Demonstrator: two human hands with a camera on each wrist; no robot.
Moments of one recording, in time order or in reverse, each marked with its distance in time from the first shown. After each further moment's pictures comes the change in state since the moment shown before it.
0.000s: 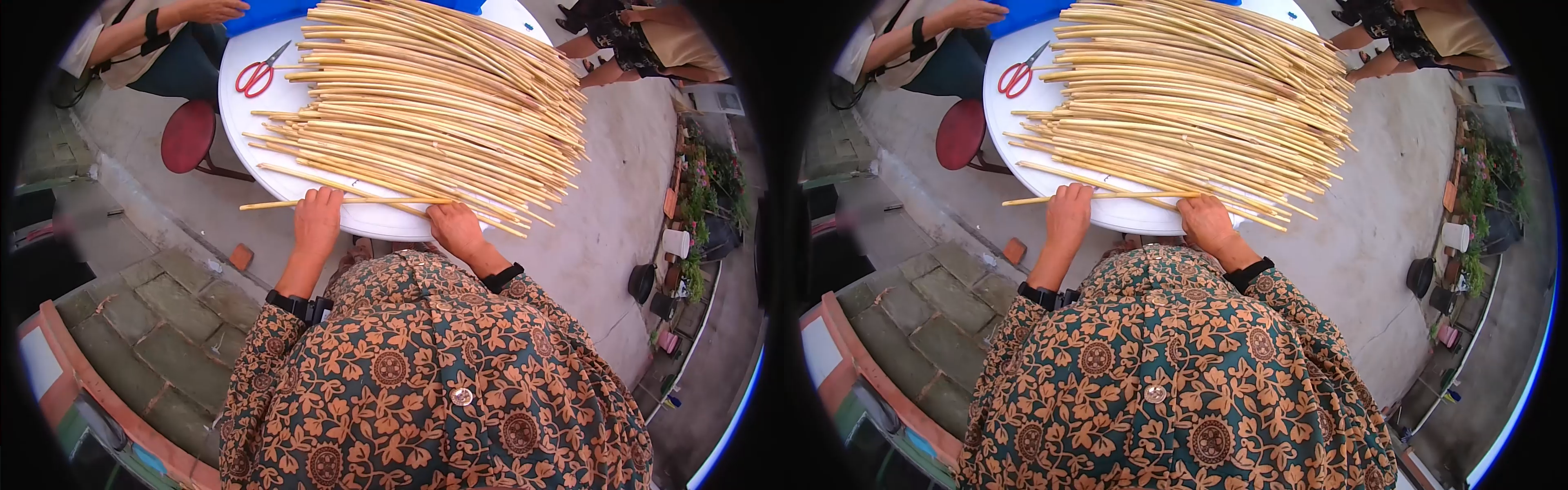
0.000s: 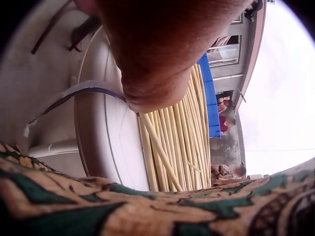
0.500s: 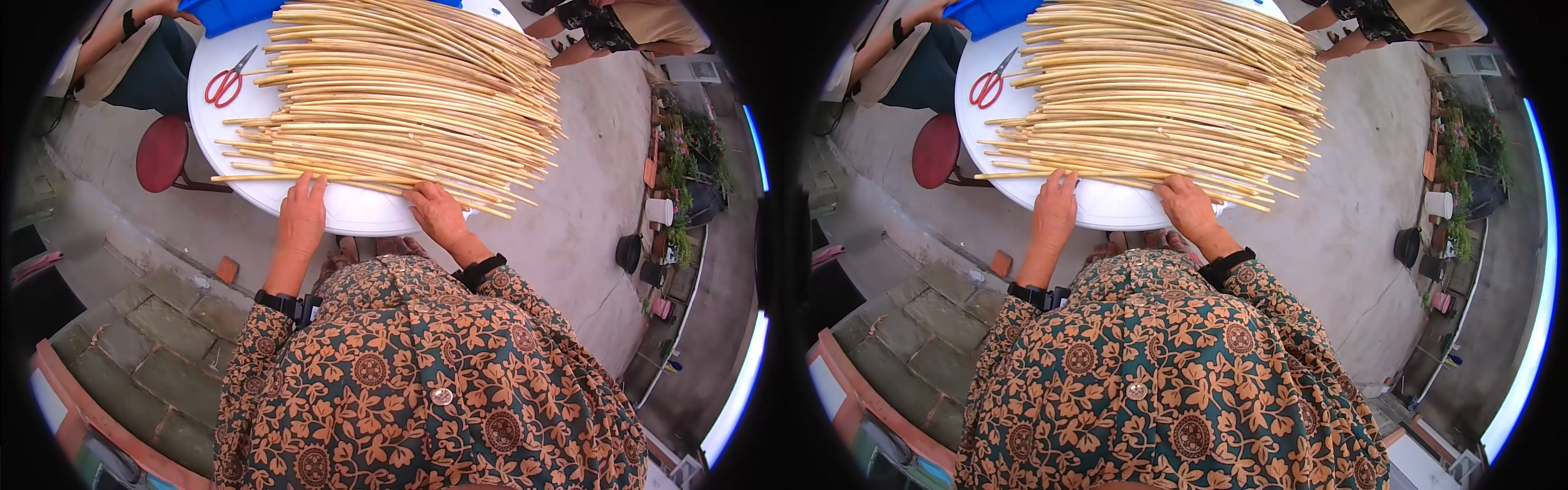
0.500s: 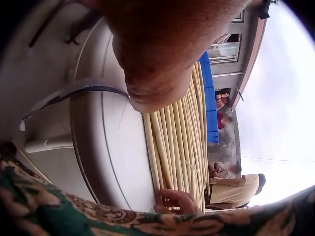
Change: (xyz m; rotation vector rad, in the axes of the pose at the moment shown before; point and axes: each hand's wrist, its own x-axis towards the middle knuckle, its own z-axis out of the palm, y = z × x) left_hand 0.010 -0.003 0.011 -0.135 -0.034 -0.051; right_hand 0.003 -0.007 -0.005 0.113 0.166 0.061
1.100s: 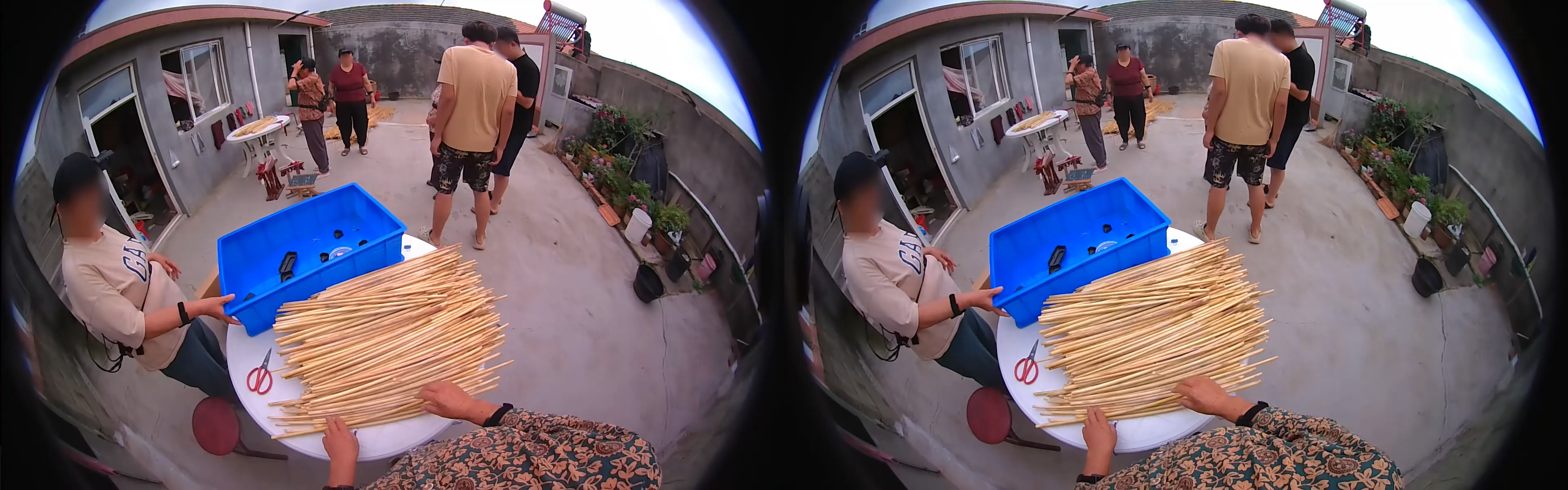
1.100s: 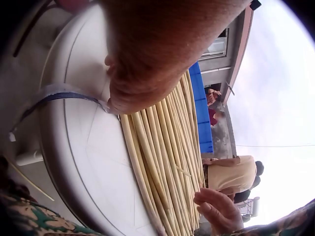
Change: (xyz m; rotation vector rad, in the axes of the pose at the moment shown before) left_hand 0.030 -0.021 0.016 0.133 -0.086 -0.032; right_hand 0.000 0.007 -0.058 0.091 0.132 0.028
